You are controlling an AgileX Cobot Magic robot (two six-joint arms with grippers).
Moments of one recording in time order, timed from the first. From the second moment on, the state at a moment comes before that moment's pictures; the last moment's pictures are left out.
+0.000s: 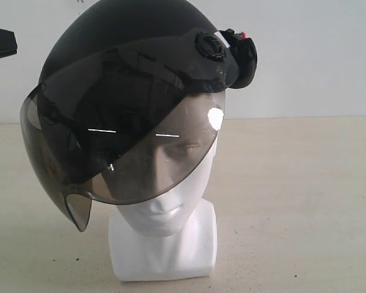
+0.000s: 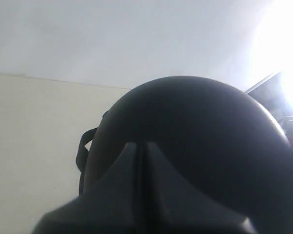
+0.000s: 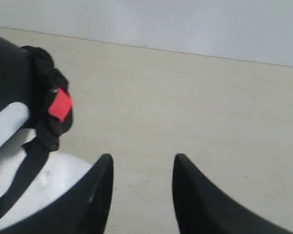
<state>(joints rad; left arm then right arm) 0.30 1.38 -1.03 1.66 -1.22 -2.09 0.55 1.23 -1.60 -0.10 1.16 0.22</state>
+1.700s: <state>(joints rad) 0.30 1.44 -1.03 1.73 -1.22 -2.09 0.36 1.43 -1.40 0.80 0.91 -0.44</state>
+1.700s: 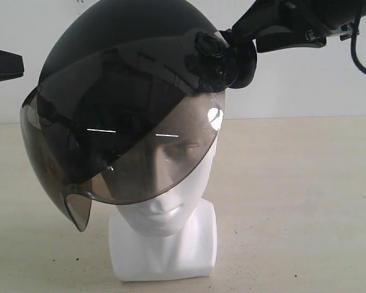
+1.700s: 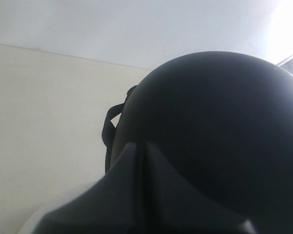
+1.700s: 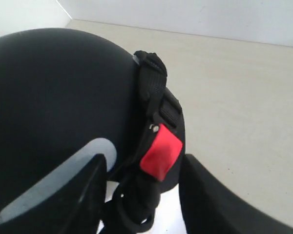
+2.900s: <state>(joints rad) 0.25 1.44 -1.03 1.69 -1.22 -2.09 0.36 1.44 -1.24 0.61 0.93 -0.29</state>
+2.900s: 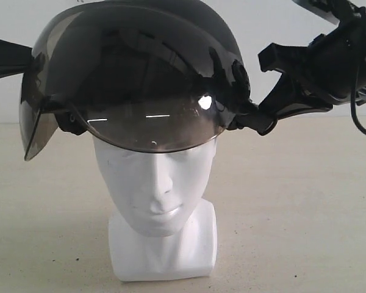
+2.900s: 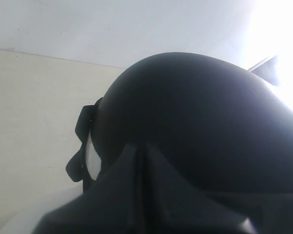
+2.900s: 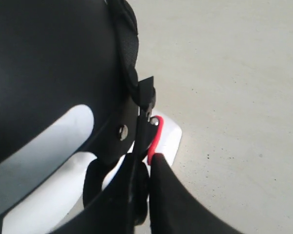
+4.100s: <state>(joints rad) 0.18 1.44 -1.03 1.65 -1.22 -2.09 0.36 1.32 -1.24 0.60 0.72 -0.32</state>
